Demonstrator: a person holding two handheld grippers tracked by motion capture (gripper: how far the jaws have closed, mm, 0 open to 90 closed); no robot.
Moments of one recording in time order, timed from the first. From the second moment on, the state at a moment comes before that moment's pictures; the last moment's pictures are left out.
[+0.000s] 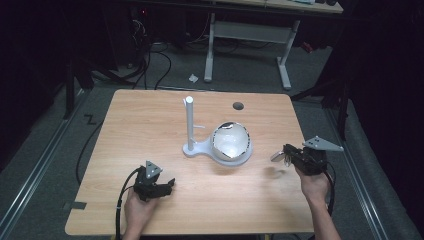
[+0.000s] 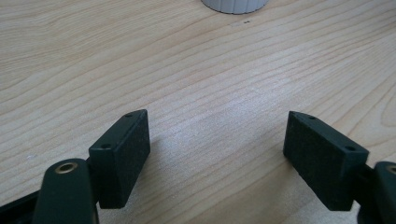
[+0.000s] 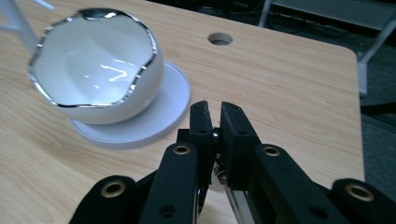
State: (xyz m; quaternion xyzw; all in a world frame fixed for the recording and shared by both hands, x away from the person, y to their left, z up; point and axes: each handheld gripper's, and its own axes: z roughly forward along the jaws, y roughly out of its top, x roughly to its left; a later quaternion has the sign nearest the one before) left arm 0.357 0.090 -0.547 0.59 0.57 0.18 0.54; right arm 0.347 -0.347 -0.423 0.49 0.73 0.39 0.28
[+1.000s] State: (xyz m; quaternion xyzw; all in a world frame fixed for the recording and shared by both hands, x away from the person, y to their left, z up) left arm 0.357 0.090 -0.547 0.59 0.57 0.18 0.54; right arm 0.349 -0.280 -0.381 0.39 0.78 0.43 0.24
